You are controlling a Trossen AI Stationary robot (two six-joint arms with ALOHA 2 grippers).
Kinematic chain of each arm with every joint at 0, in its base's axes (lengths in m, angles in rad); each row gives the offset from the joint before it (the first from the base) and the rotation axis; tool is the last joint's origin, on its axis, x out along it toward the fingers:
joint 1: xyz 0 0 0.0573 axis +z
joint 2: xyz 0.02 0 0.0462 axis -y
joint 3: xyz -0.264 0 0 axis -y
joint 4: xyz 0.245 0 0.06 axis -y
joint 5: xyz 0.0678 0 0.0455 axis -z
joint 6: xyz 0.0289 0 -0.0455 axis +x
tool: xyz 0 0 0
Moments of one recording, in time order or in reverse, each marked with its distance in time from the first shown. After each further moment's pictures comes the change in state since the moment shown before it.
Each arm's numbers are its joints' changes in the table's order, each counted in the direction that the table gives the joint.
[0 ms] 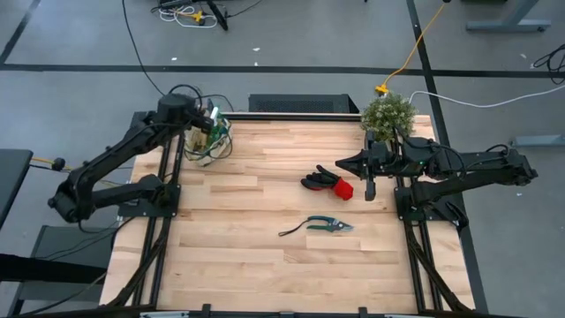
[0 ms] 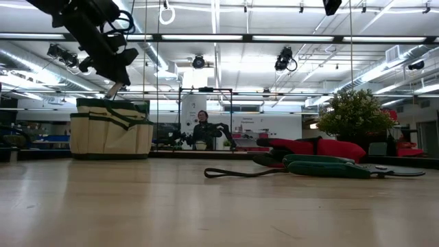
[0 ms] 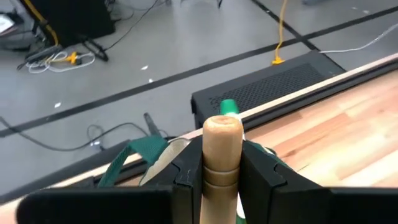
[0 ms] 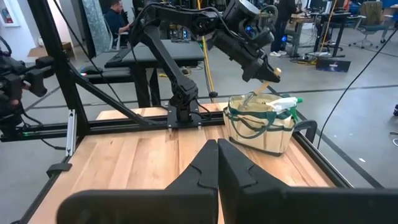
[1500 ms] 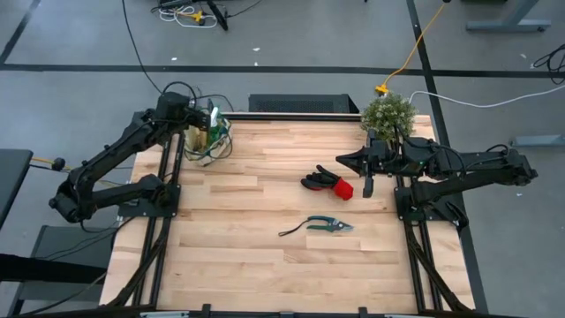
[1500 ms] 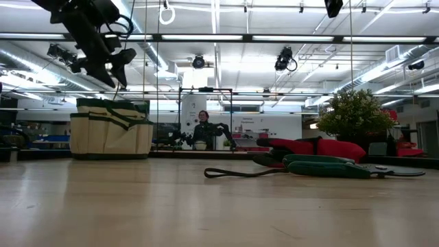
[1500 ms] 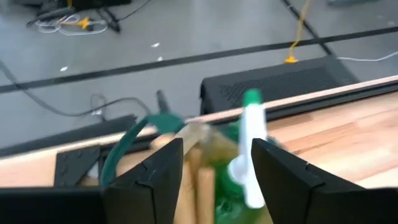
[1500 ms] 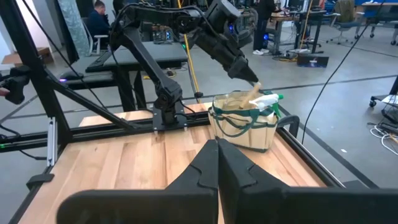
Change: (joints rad) left arm 0.031 -0.011 0.040 -0.109 -0.021 -0.154; right arm 0.000 0.000 0.000 -0.001 0.077 0.029
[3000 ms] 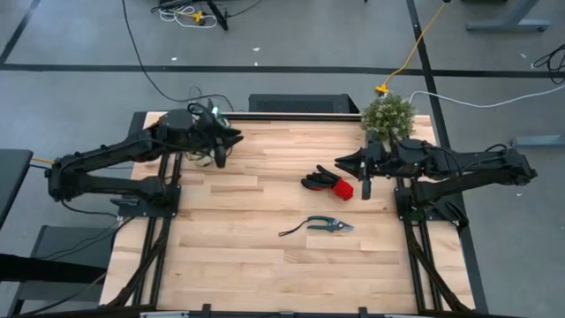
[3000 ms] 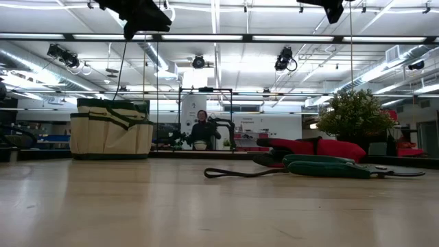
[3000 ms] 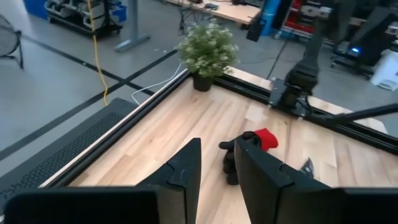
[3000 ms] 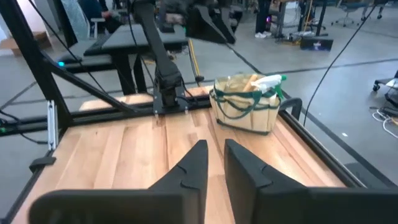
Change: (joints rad) left arm -0.565 0.000 0.122 0.230 0.252 0.087; right arm 0.000 -0.014 0.000 -0.066 -0.008 0.022
